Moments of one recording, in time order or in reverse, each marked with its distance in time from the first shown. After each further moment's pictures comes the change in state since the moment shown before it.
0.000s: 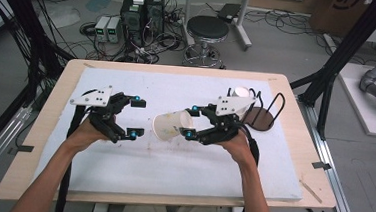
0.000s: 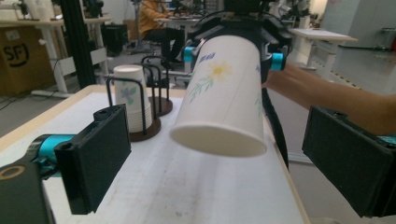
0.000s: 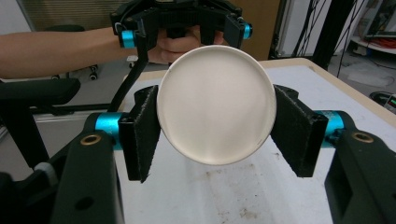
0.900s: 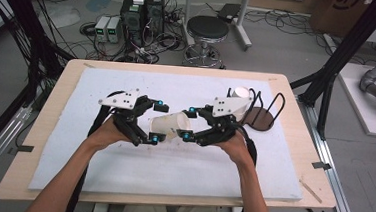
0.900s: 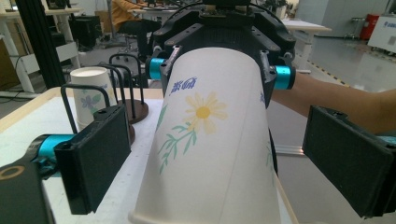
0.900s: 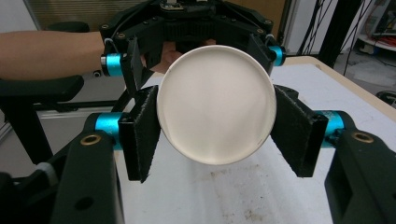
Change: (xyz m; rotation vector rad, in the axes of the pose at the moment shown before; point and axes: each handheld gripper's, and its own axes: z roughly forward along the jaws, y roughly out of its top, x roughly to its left) left arm 0.001 0.004 0.053 0.043 -0.086 0.005; right arm 0.002 0.000 0.006 0.010 0.020 -0.003
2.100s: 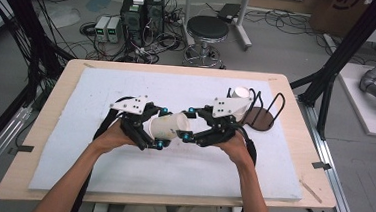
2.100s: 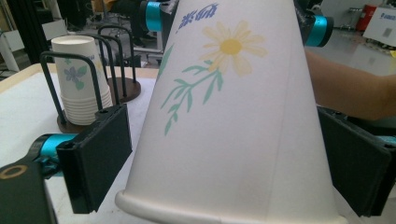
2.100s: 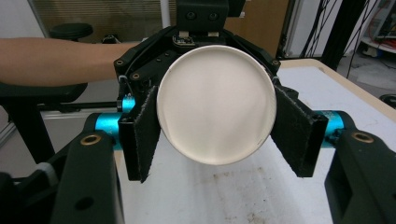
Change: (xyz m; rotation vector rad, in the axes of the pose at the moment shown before) left arm 0.004 -0.019 0.013 0.060 -0.016 -0.039; right arm 0.001 0.000 0.001 -0.005 0.010 -0.004
